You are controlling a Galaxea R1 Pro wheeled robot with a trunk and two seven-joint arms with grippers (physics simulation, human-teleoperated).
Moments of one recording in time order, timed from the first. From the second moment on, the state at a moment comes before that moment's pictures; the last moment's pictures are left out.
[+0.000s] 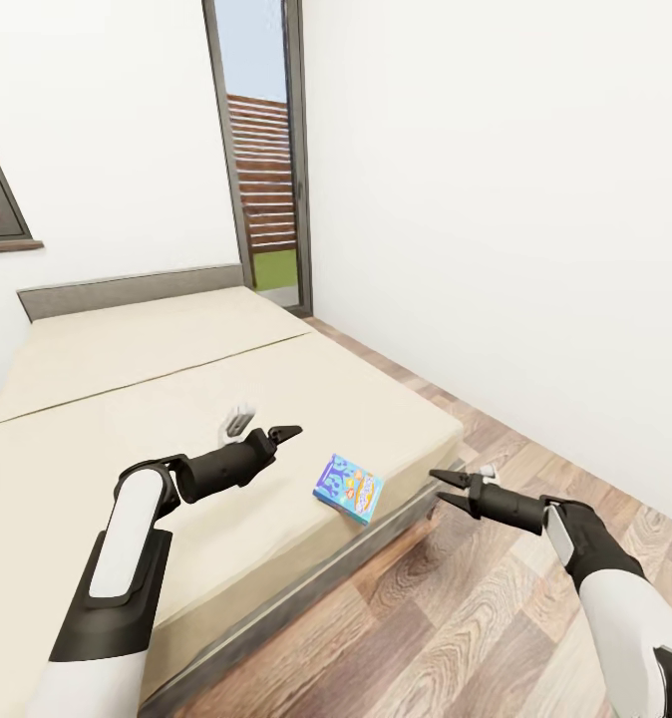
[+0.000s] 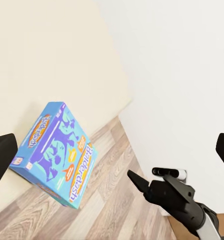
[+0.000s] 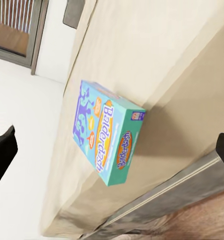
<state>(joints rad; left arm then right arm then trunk) -0.55 -0.09 0.04 -1.60 1.21 1.00 0.41 -0.81 -0.17 -0.44 -0.54 0.01 0.81 1.23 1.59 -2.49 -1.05</state>
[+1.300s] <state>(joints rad) -0.55 -0.09 0.04 -1.60 1.21 1.00 0.41 -0.82 -0.18 -0.49 -0.53 0.01 0.77 1.20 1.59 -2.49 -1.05</state>
